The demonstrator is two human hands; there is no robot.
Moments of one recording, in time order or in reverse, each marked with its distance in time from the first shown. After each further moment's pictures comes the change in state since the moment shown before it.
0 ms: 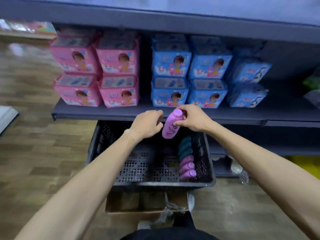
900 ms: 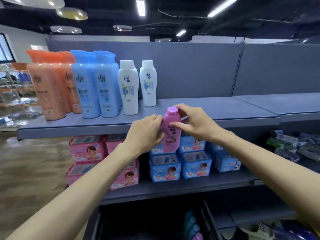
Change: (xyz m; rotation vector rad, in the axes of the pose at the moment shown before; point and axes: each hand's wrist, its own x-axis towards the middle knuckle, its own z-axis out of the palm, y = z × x) left_hand 0.038 0.064 -0.235 0.337 0.567 0.346; right_hand -0.017 -0.154 -0.194 -0.053 0.483 -0.438
